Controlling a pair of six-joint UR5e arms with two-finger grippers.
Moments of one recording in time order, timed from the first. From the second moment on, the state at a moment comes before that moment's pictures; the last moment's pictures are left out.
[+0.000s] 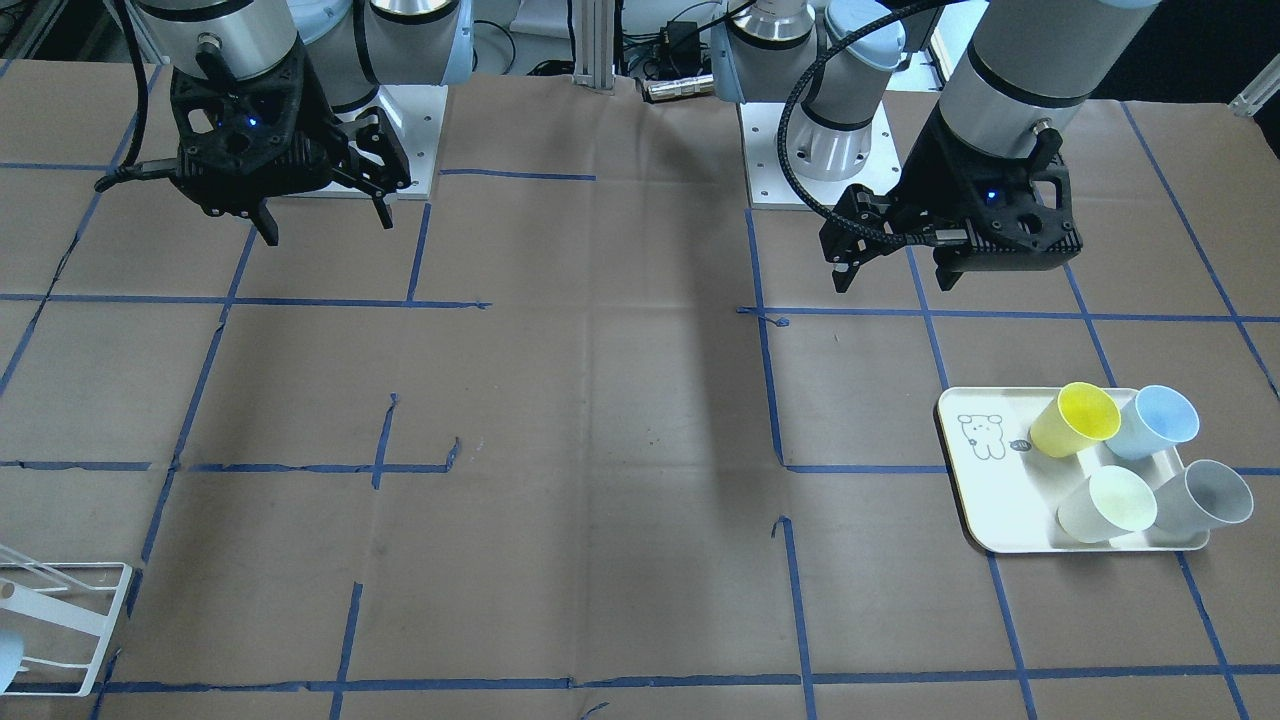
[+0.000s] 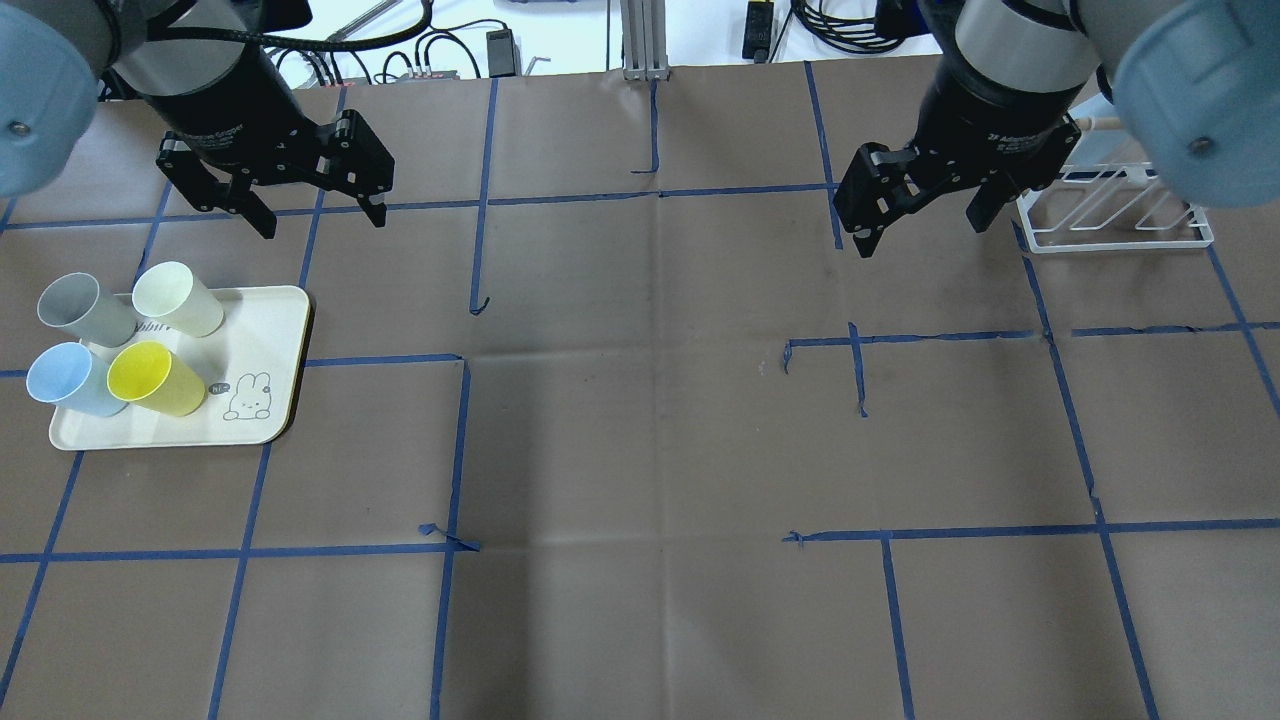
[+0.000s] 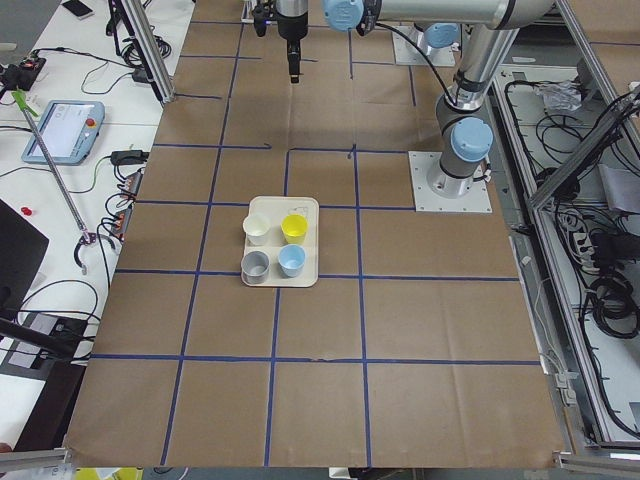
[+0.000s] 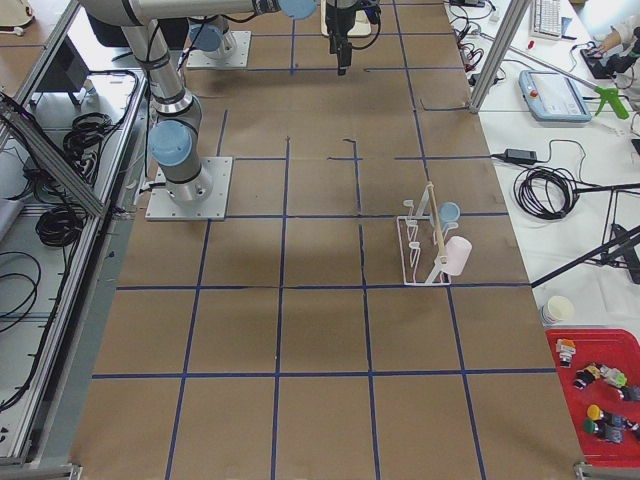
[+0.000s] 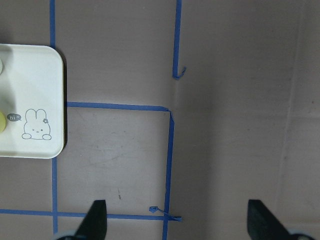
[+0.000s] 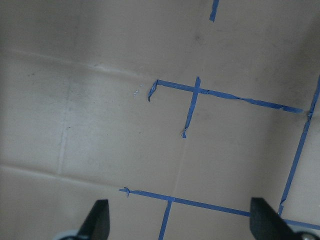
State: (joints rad) left arm -1.53 -1.61 -1.51 -1.58 1.55 -0.01; right arm 1.63 -1.59 1.56 -1.55 -1.56 -0.15
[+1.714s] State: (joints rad) left arm -1.53 -1.62 -1.51 -1.58 1.55 -0.02; right arm 1.63 -1.59 1.58 -1.56 -1.56 -0.03
